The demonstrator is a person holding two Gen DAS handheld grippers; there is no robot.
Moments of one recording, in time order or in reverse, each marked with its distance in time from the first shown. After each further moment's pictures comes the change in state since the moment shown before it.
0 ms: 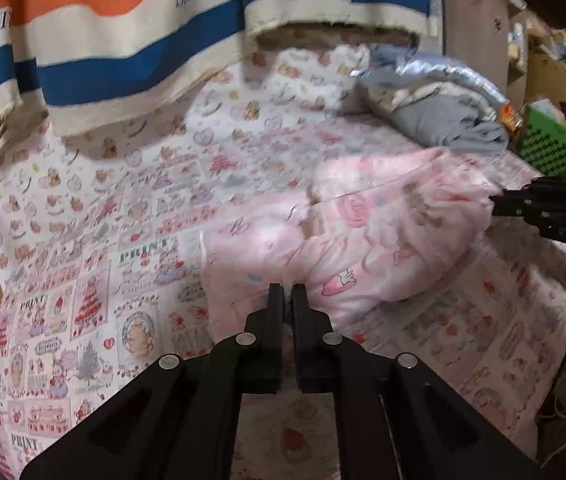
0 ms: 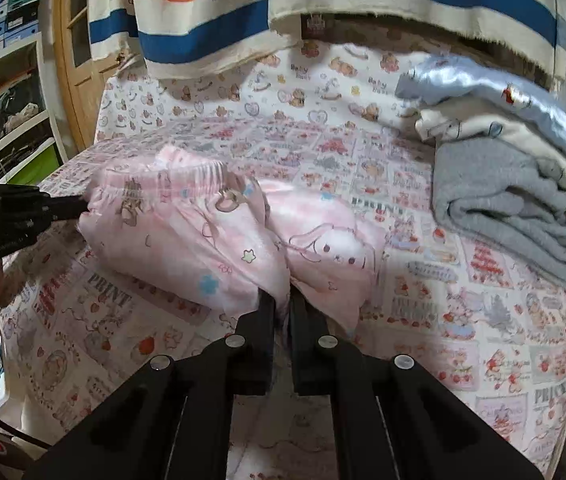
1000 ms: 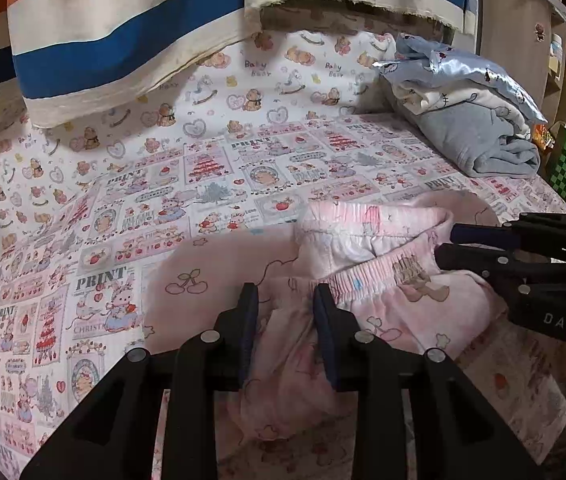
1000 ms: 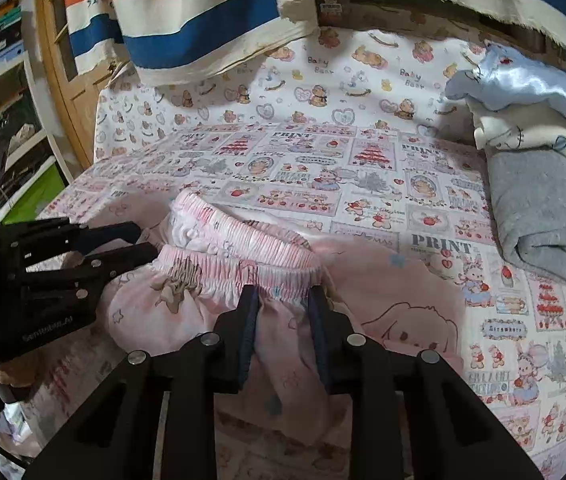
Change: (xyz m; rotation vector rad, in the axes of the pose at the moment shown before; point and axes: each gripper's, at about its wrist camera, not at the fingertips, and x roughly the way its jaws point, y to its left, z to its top) left arm 0.060 -0.018 0.042 -0.094 0.085 0.052; right arm 0.058 0.022 0.045 0.077 0.058 0.063
